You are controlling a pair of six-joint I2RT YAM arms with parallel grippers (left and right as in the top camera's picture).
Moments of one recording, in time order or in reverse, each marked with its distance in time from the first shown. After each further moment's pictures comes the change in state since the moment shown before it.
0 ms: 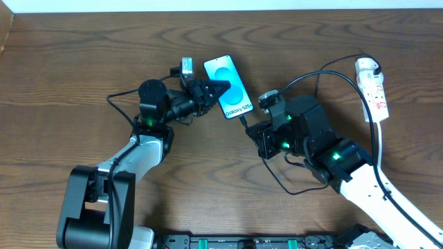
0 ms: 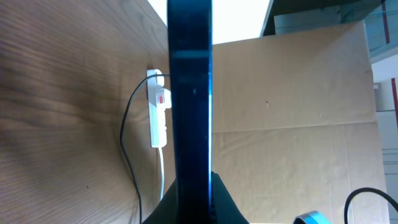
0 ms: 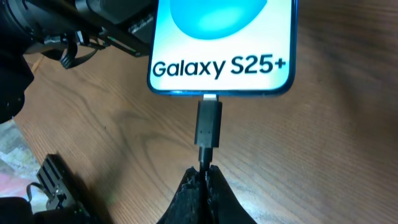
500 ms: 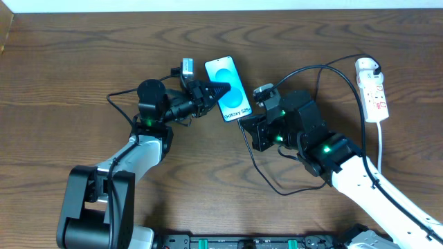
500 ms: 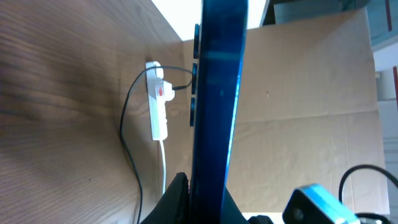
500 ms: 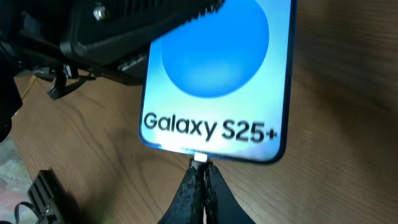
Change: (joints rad) left arm 0.006 0.000 0.000 -0.003 0.048 0.026; right arm 0.001 0.076 0.000 0.121 0.014 -0.001
